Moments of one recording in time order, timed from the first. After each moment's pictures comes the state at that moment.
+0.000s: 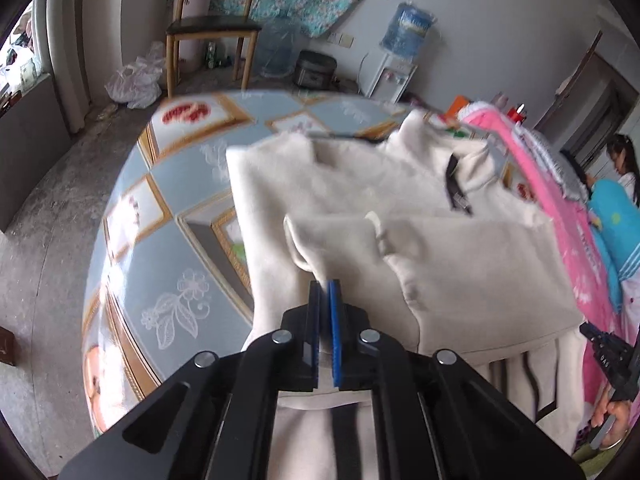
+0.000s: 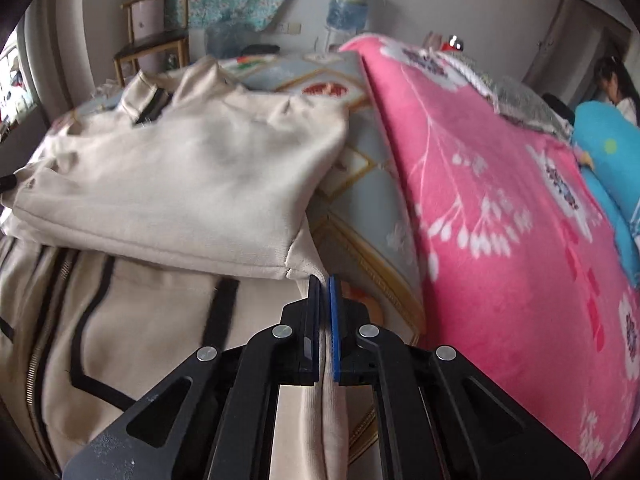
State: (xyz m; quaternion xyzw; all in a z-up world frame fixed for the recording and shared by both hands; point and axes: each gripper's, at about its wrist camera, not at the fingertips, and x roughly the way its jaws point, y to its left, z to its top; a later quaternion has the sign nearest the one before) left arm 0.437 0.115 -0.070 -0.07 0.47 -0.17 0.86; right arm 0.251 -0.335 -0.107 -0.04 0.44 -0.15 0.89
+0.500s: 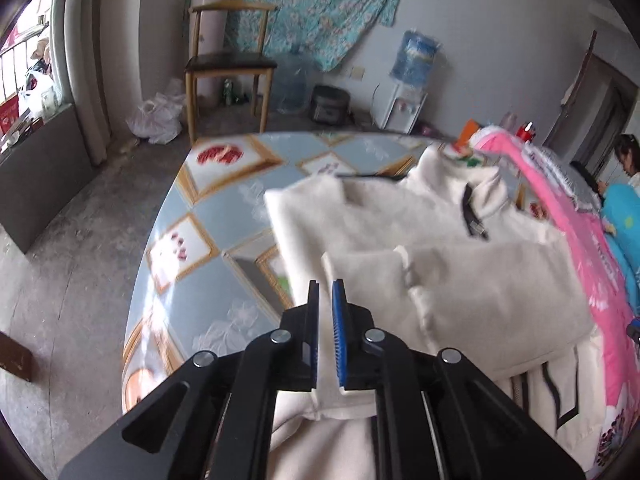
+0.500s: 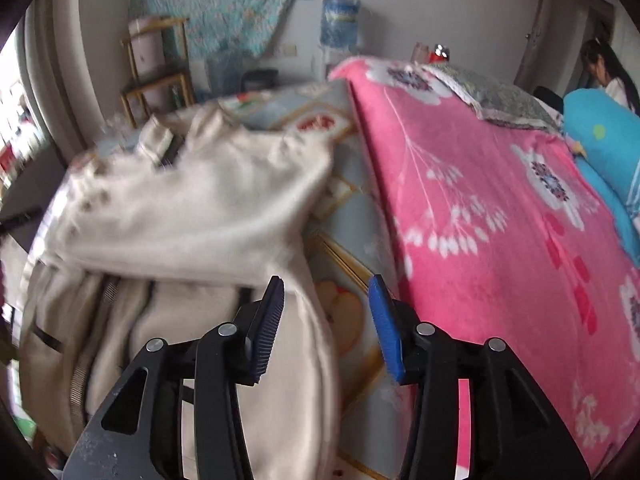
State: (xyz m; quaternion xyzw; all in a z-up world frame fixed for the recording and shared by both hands) left arm 0.424 0.133 -0.037 -0.05 0.39 -0.16 0.90; right arm 0.212 -0.340 -0.042 0.03 0.39 -0.12 0.91
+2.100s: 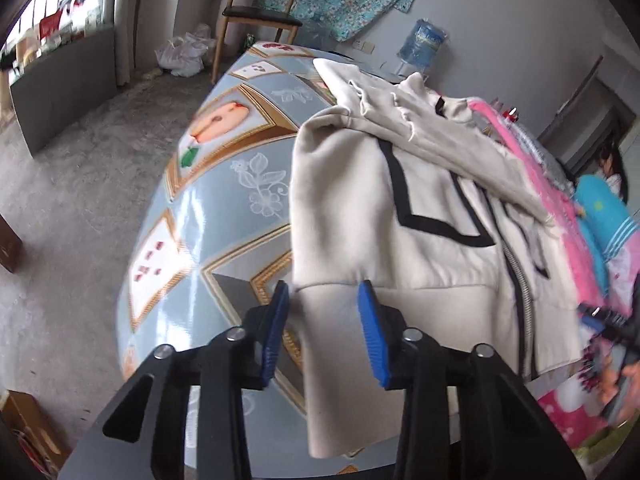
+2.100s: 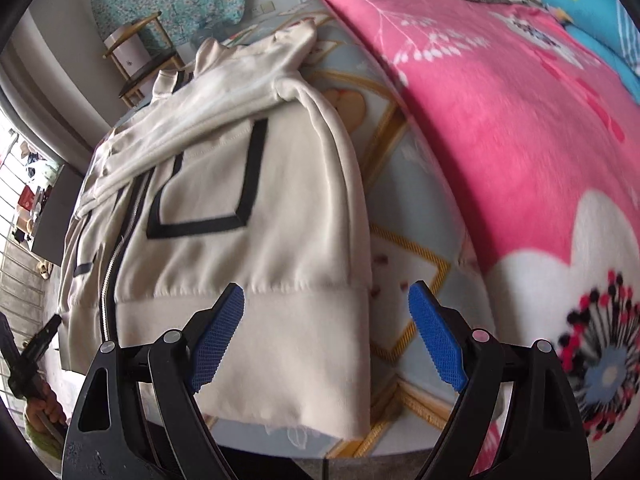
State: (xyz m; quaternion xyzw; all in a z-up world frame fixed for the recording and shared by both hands) left arm 0.205 0.212 -0.109 -0.14 0.45 -0.17 0.87; right arm 0.087 -0.317 -0.128 0.18 0.47 -0.12 0.86
